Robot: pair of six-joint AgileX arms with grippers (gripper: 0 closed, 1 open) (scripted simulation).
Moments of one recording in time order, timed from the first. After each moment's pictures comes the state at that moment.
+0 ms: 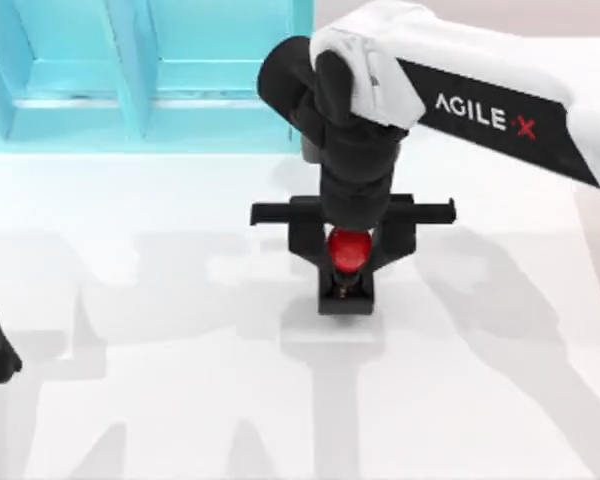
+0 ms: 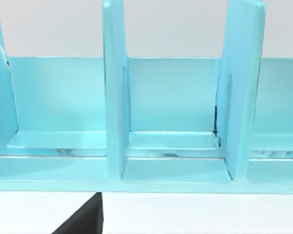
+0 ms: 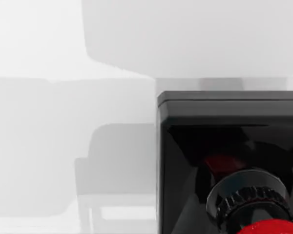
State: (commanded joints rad) left arm 0.00 0.00 0.00 0.00 0.00 0.00; right arm 0.67 2.32 1.98 -1.22 0.01 0.70
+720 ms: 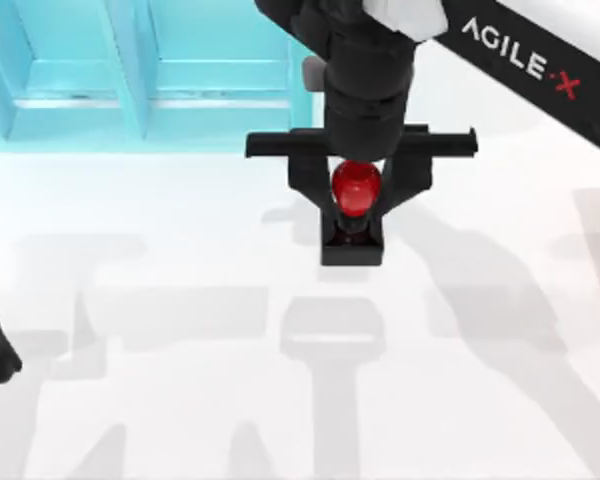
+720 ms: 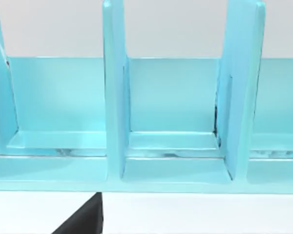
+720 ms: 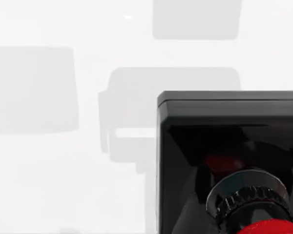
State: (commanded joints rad) left arm 0.00 0.00 0.00 0.00 0.00 0.00; right arm 0.67 2.33 2.32 -1.56 0.00 0.70
